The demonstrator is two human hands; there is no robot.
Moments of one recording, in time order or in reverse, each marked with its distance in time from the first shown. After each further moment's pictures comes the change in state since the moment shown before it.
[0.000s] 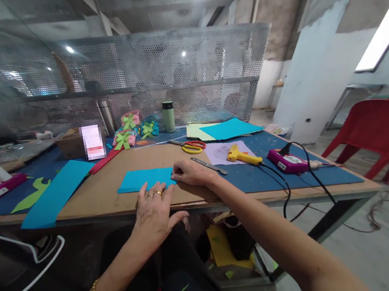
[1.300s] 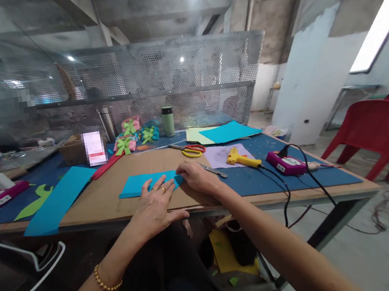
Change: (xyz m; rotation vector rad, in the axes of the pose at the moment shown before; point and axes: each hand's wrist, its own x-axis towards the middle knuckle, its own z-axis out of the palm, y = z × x) left_hand 0.023 -0.023 -0.004 -0.101 -0.094 0.151; right_hand -0.018 0.003 -0.001 -0.084 0.194 -0.009
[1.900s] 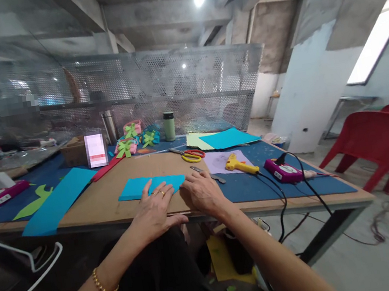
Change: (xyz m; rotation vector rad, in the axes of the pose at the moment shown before) left_hand -0.001 0.002 0.005 -0.010 0.023 0.001; right_hand -0.040 -0.024 -0.012 -0.403 -0.068 -0.112
